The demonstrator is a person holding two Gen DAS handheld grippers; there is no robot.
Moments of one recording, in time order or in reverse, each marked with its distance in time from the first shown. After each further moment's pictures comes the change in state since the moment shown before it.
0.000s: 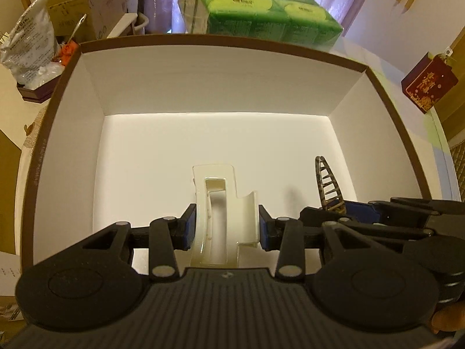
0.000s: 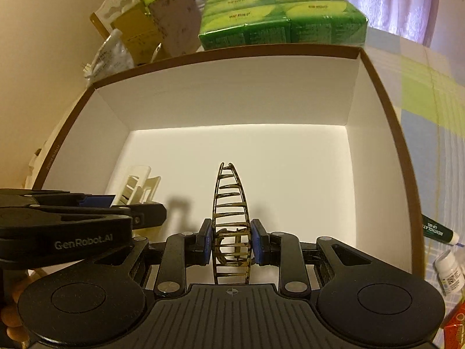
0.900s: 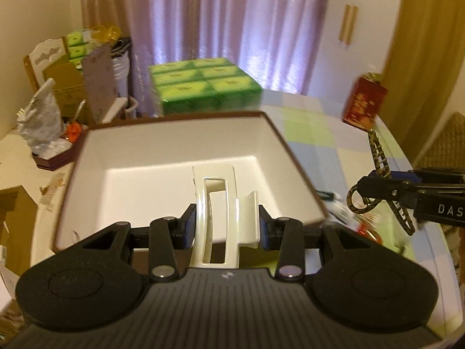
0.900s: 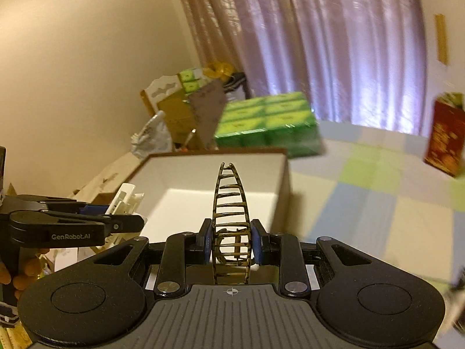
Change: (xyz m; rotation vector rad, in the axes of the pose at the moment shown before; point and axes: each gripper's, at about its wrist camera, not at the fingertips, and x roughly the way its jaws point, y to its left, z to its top) left arm -0.139 -0.093 -0.079 0.121 -0.344 0.027; right arm -0.193 -0.055 -0.076 -0.124 -0.400 0.125
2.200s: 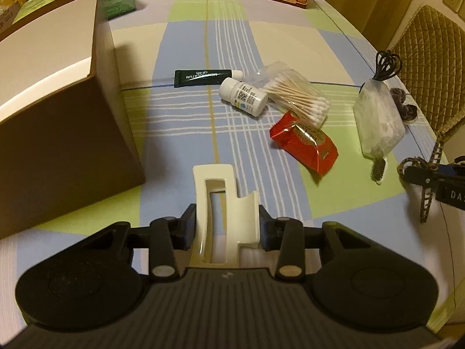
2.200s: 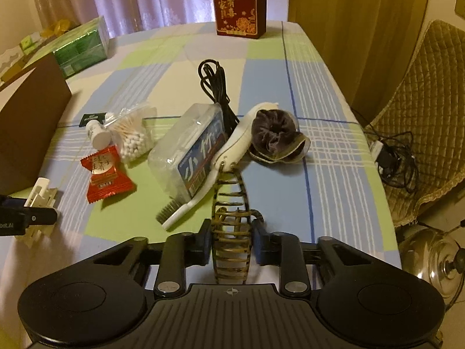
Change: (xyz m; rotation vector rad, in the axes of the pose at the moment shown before) left arm 0.141 -0.183 -0.105 0.190 0.324 -0.159; right arm -0.082 -0.199 -0.167 0.277 0.221 -0.560
